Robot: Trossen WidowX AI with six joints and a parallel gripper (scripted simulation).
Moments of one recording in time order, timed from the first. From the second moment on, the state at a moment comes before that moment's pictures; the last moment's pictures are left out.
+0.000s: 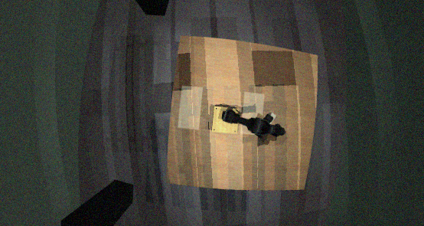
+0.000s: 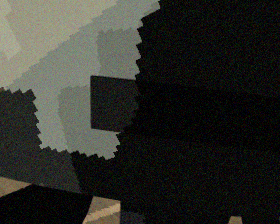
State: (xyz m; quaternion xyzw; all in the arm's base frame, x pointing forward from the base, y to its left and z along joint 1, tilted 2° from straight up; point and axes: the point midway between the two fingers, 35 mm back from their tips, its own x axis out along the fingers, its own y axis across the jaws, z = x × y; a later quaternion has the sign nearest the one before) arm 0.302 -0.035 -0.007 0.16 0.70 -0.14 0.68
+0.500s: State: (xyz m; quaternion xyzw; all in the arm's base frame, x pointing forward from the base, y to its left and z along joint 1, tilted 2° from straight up) arm 0.302 -0.034 -0.006 0.16 0.70 -0.14 0.68
